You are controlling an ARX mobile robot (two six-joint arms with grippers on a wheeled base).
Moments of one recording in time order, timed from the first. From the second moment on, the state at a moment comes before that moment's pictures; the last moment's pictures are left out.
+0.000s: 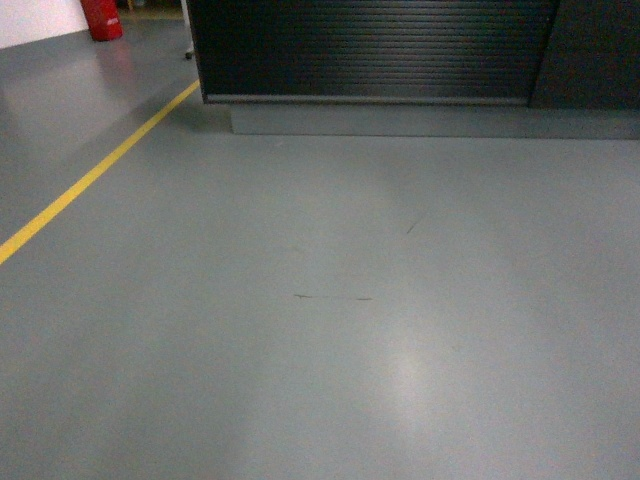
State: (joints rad) left arm 0.00 0.01 0.01 0.00 0.00 0.00; right arm 0.00 0.00 0.01 0.00 0.00 0.00
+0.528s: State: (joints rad) left arm 0.00 0.01 0.01 0.00 0.00 0.00; right arm 0.00 0.00 0.01 0.00 0.00 0.00
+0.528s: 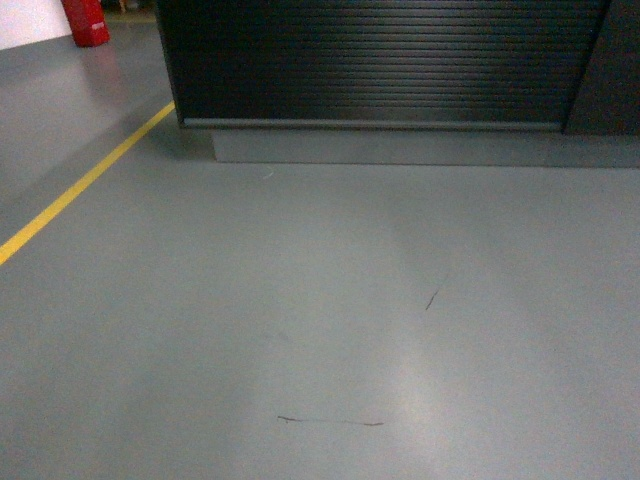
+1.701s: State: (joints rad) left arm 0.00 0.01 0.01 0.00 0.00 0.00; right arm 0.00 0.00 0.01 -0.01 0.00 0.00
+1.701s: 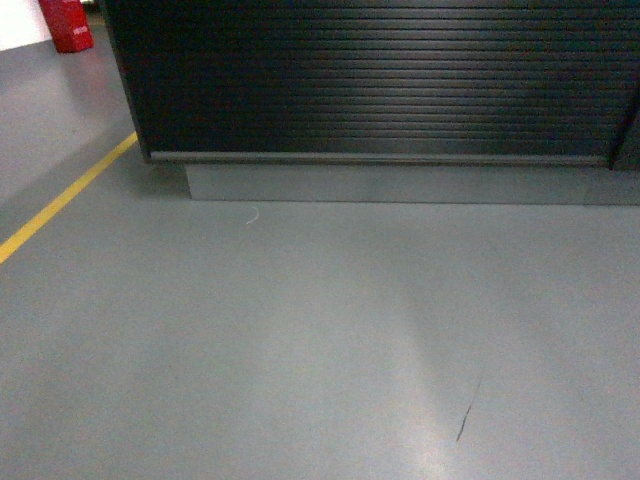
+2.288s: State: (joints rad) left arm 0.00 0.01 0.01 0.00 0.00 0.00; right arm 0.00 0.00 0.01 0.00 0.00 0.00
